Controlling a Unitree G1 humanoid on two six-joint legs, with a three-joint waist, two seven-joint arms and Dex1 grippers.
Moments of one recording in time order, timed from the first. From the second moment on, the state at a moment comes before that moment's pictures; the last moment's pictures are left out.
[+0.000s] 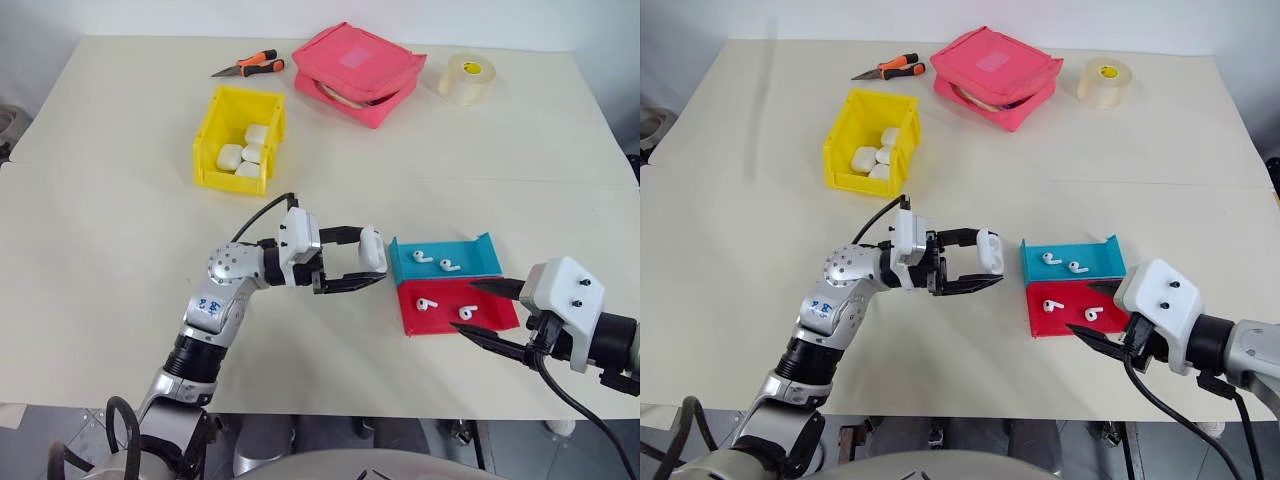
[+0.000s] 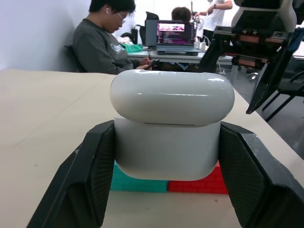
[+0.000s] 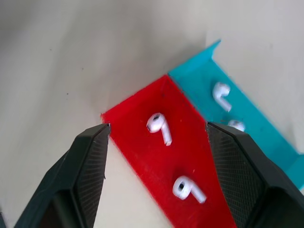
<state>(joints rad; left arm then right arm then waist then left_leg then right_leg) -0.41 0.25 -0.20 -0.04 -0.36 0.12 -1.02 0.32 -0.99 -0.57 -0.90 0.60 0.87 0.90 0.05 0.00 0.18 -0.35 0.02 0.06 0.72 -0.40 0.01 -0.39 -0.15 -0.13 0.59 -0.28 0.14</state>
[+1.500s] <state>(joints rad) -0.27 0.25 -0.23 -0.18 -0.39 0.15 -0.92 -0.10 -1.34 0.05 -0.46 0.15 0.35 1.16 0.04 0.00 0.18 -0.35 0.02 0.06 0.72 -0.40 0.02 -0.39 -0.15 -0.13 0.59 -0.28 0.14</state>
